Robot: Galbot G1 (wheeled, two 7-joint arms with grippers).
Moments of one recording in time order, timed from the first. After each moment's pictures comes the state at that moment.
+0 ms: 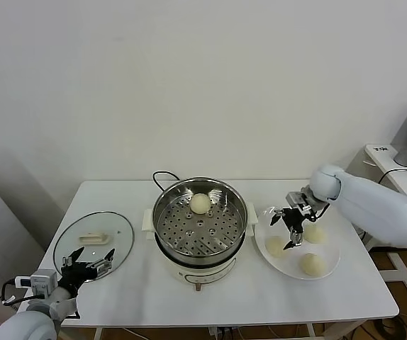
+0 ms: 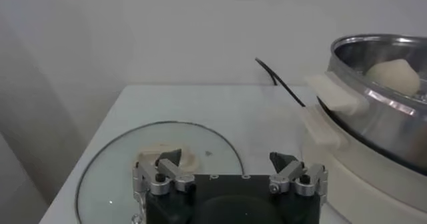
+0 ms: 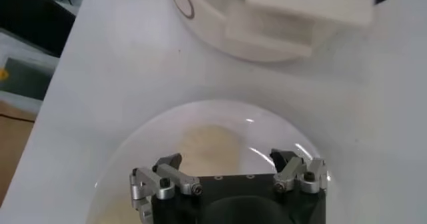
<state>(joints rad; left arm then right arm) 1.51 -1.02 -0.61 -2.11 -0.62 0.52 -0.16 0.15 0.81 -1.05 1.03 0.15 0.08 -1.12</state>
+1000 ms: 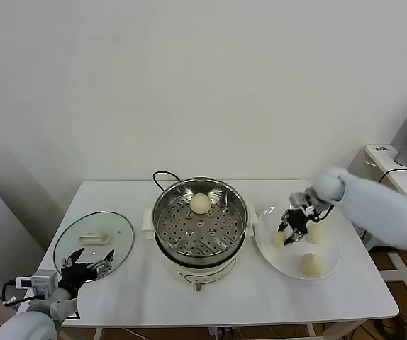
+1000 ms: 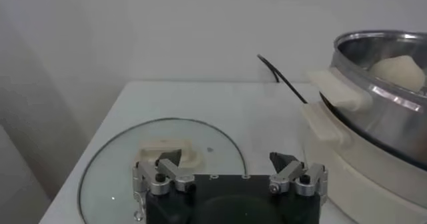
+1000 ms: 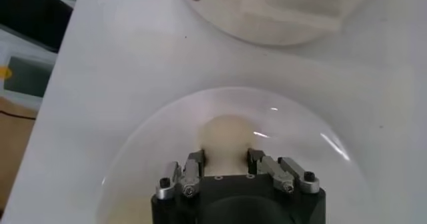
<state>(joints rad) 1.51 -1.03 -0.61 -2.11 -0.62 0.52 -0.17 0.39 0.73 -1.20 1.16 0.28 0.02 -1.16</state>
